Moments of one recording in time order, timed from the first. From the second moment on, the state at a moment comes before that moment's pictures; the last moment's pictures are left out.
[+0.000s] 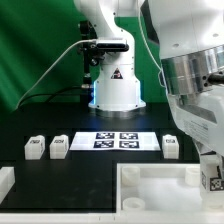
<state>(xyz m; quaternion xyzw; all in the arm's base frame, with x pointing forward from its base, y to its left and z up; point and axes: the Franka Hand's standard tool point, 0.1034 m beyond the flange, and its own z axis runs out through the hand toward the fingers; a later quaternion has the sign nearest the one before) 0.628 0.120 0.078 -0.77 0.63 0.03 0.12</state>
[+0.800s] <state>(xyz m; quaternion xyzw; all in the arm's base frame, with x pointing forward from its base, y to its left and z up) 0.629 0.120 0.078 -0.99 0.10 -0.01 0.07</state>
